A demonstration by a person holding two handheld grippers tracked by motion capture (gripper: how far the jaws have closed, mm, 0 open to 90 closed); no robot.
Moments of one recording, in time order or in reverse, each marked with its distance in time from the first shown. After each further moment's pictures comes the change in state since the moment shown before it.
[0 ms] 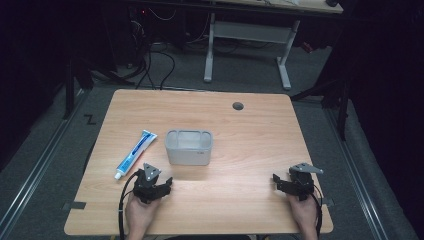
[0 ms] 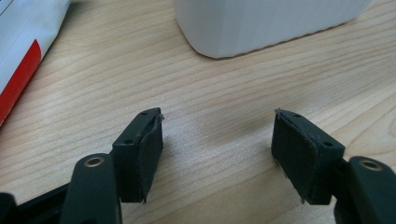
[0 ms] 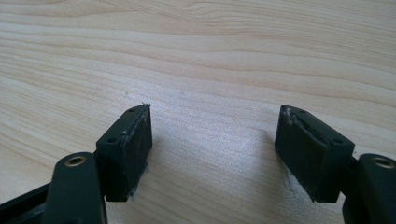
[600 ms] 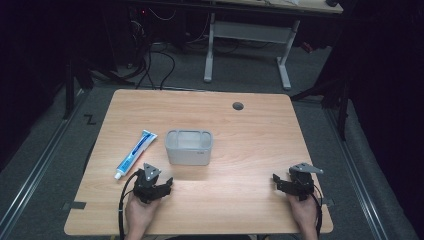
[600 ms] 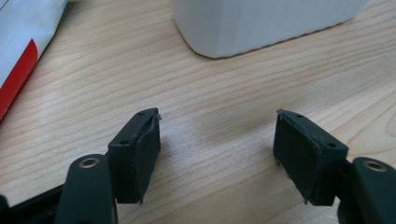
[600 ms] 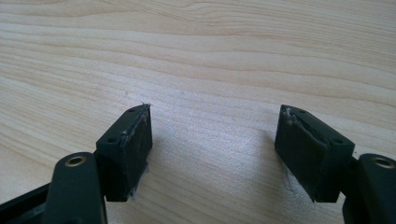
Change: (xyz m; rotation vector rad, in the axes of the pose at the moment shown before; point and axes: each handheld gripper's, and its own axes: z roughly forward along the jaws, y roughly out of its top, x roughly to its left) left arm 0.001 0.000 0.000 0.001 -0.014 -0.003; right arm 0.000 0.000 0.000 0.000 0.000 0.000
